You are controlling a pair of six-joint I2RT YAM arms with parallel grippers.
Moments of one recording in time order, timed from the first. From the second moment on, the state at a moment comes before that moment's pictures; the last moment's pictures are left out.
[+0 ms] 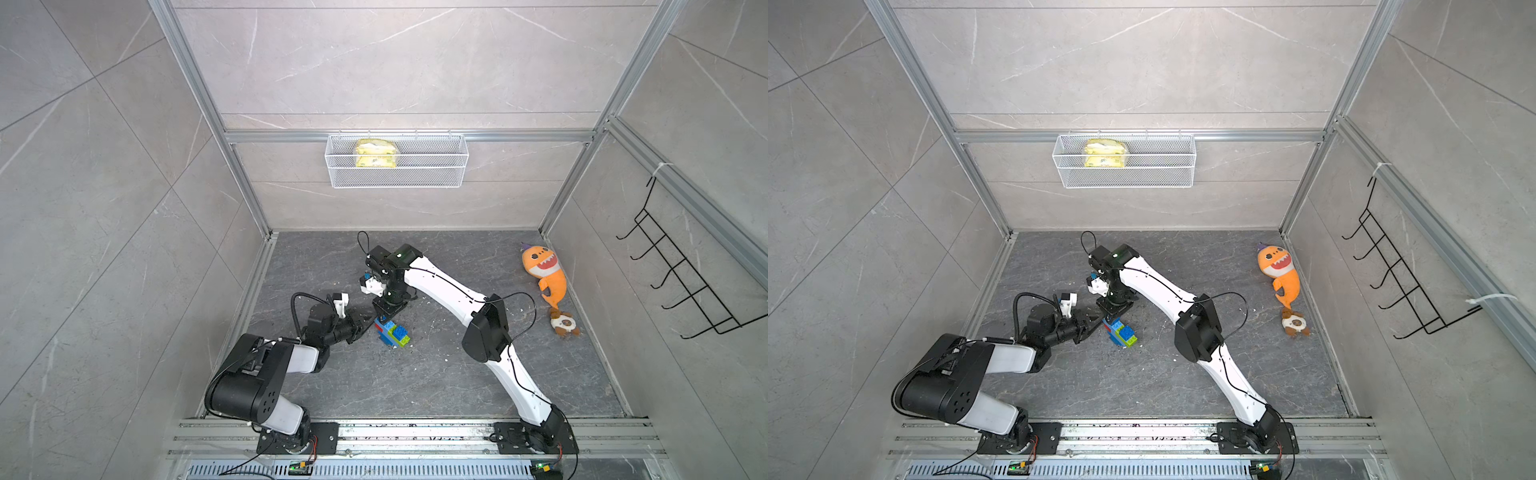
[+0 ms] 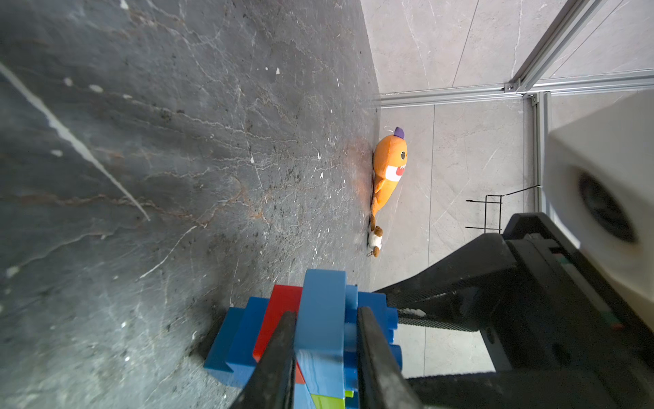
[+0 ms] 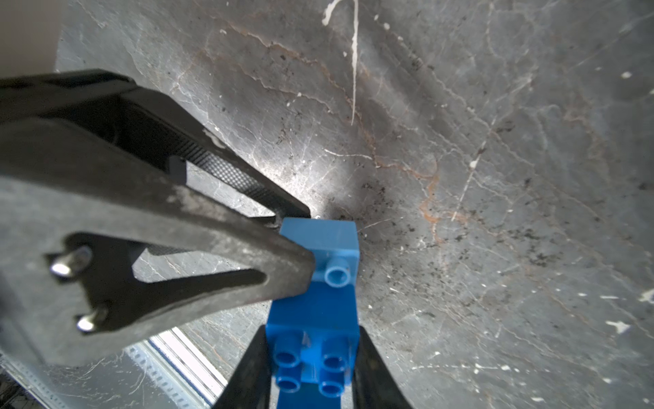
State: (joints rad) left arm -0.29 1.51 0.33 0.78 0.69 -1.16; right arm 0.82 2.44 2.42 -1.48 -0.26 -0.04
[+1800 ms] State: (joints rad) left arm -0.31 1.69 1.00 -0.30 0.50 -0.83; right arm 0.61 1.74 1.30 -0.83 -0.33 0.12
